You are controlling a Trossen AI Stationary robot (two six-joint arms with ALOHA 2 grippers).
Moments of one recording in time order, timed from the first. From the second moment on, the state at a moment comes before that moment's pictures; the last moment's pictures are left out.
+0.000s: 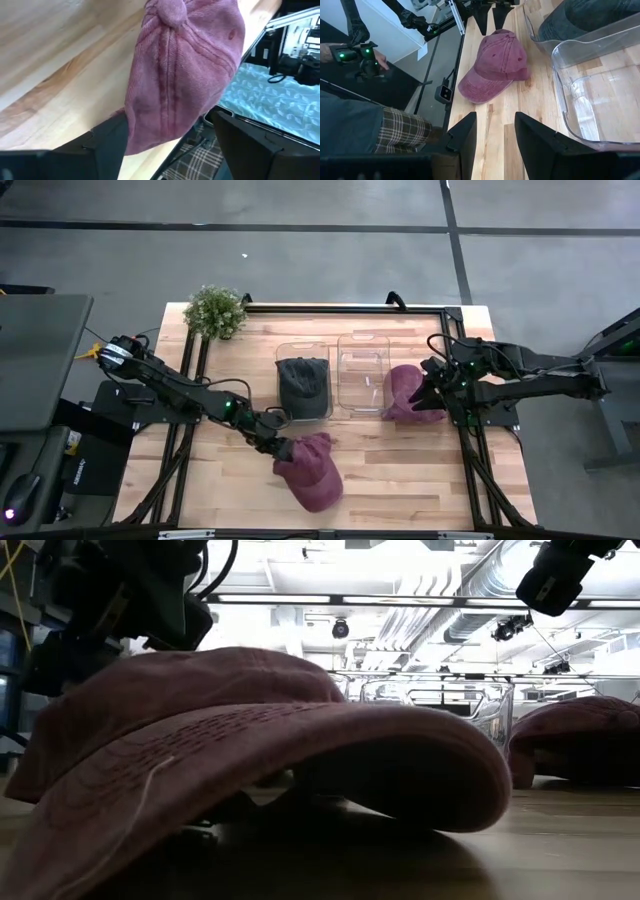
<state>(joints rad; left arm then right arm) -0.38 1.44 0.72 -0.01 0.18 -1.50 -0.07 0.63 0.73 -0.62 -0.47 0.42</state>
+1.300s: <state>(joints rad) -0.34 1.43 0.87 -0.04 0.20 -1.36 -0.07 0.63 0.73 -0.54 -0.51 0.38</state>
